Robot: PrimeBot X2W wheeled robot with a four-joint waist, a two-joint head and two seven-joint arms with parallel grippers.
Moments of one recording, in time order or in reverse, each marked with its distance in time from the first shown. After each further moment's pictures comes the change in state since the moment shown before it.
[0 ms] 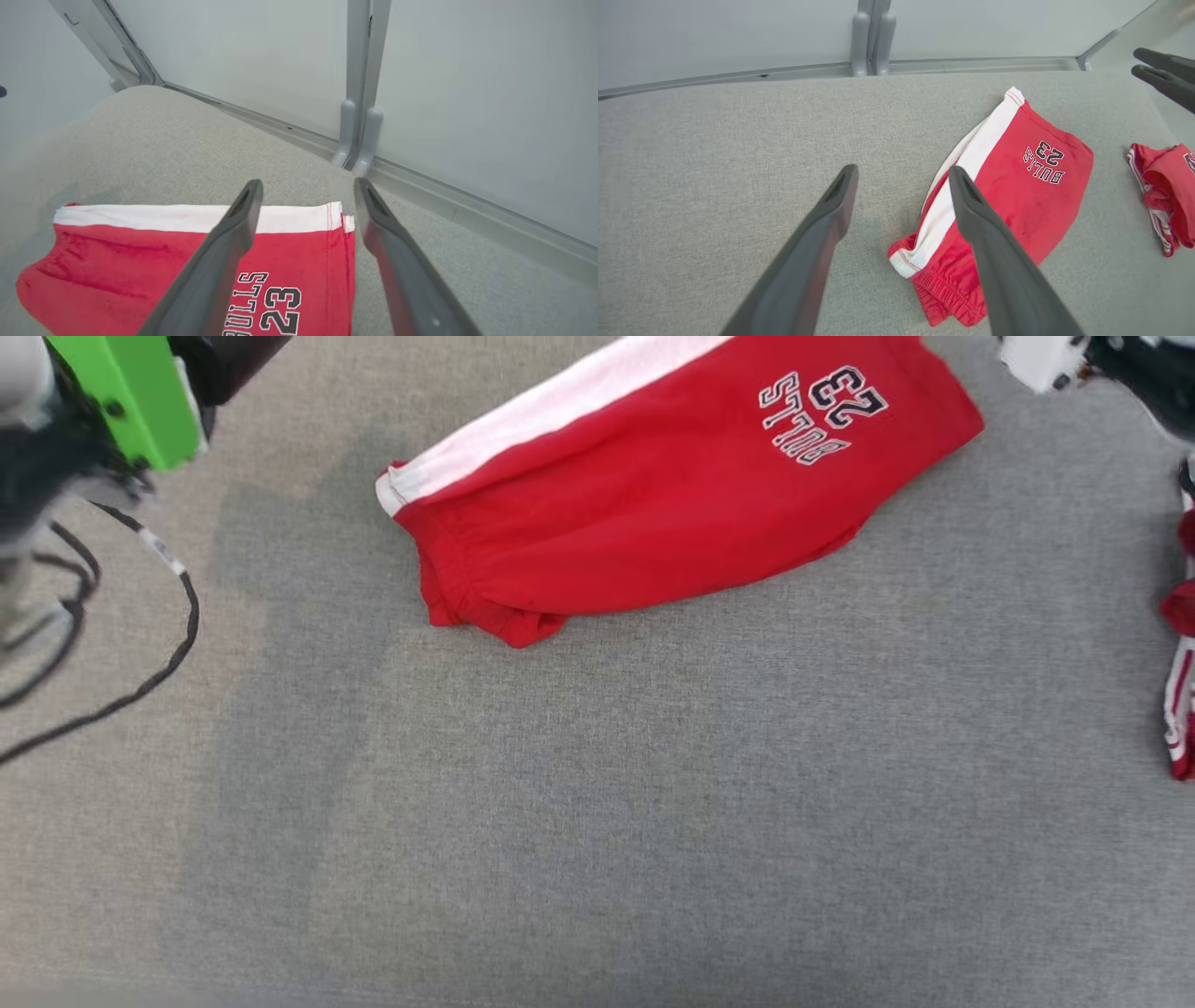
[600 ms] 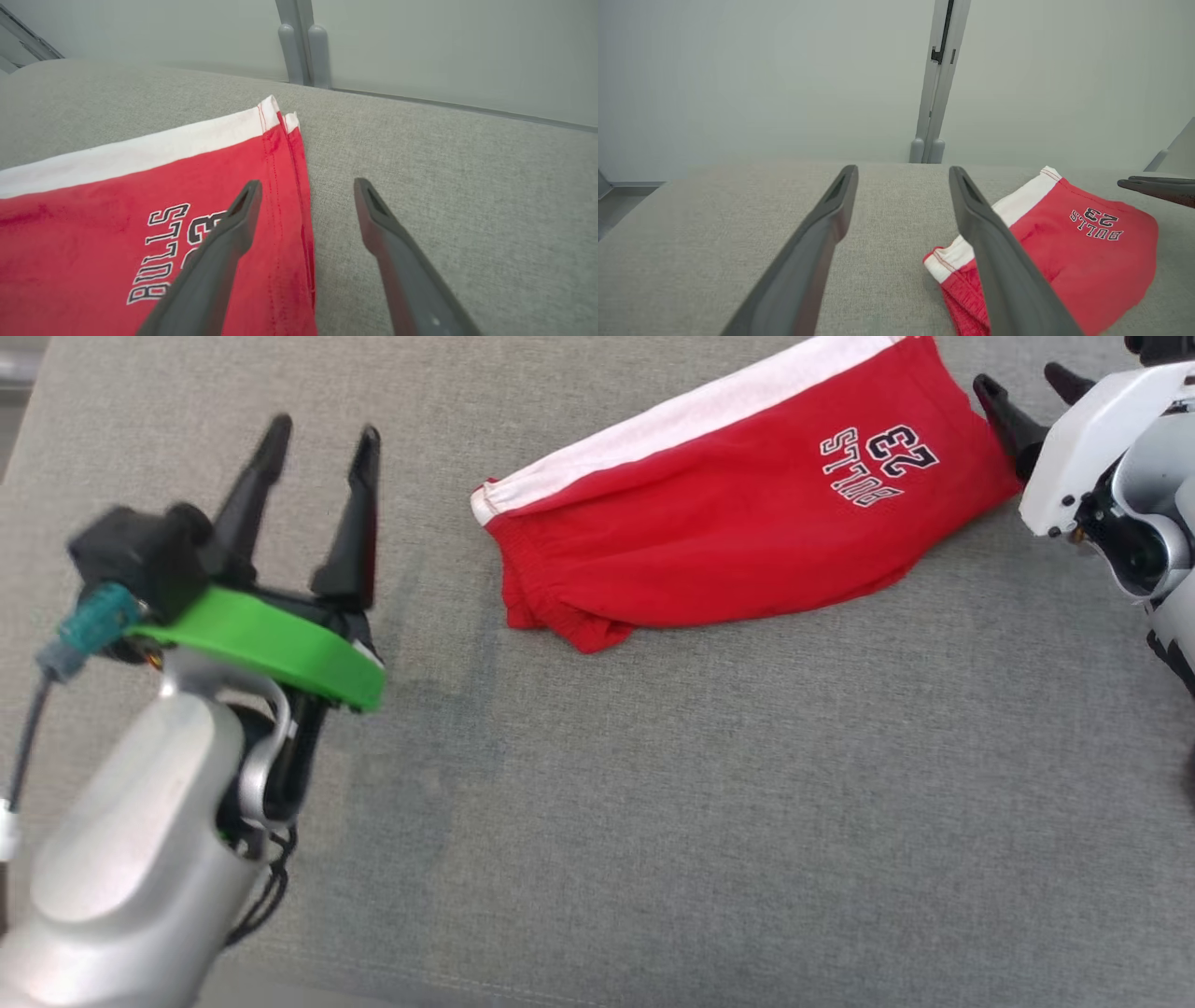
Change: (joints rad) left arm 0.457 -0.137 -0.004 -0.073 0.386 0.119 -0.881; right arm 0.179 0.084 -0.027 0.472 -0.030 0.000 -0.267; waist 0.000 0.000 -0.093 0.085
